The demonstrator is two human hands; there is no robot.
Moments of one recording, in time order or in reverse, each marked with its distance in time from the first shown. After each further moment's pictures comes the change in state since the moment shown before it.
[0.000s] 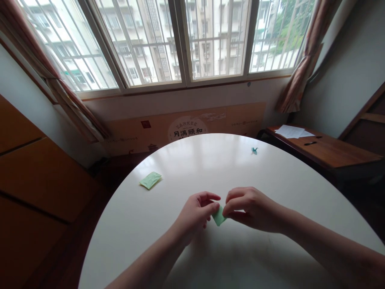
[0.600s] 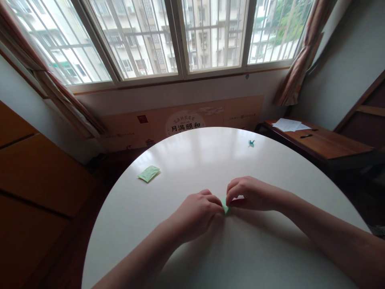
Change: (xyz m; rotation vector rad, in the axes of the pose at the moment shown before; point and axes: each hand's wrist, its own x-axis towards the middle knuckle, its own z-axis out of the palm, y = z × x) left_hand -0.013 0.005 -0.006 0.966 -0.320 0.706; right_hand -0.008 0.019 -0.010 -0.080 -0.239 0.075
